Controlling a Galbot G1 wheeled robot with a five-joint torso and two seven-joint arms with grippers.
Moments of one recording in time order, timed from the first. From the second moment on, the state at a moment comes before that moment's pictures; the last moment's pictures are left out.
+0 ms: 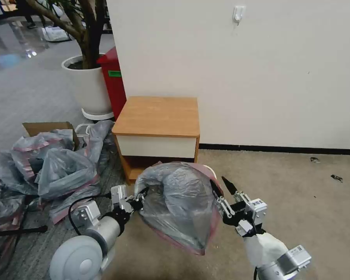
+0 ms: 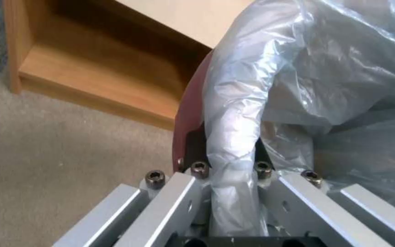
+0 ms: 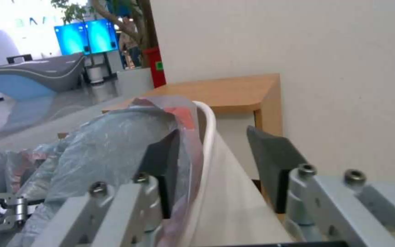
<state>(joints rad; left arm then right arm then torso) 1.56 -1.24 -0.49 -2.30 -0.97 0.58 -0.26 -1.84 1.20 0.36 2.39 0.25 0.04 0.00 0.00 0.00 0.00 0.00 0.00</state>
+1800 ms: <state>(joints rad) 1.61 -1.25 -0.48 -2.35 -1.07 0.57 -0.21 -1.74 1.20 0.42 2.24 0.28 0.06 0.03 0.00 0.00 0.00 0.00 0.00</state>
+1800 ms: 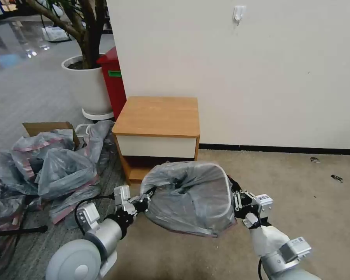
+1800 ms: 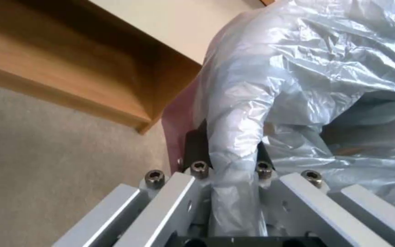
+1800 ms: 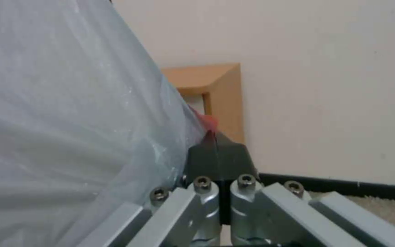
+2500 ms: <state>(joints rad) 1.62 -1.30 -0.47 -2.37 -1.16 0.58 -0.22 -1.65 1.23 0.41 2.06 0.21 0.09 0.04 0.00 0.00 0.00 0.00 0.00</state>
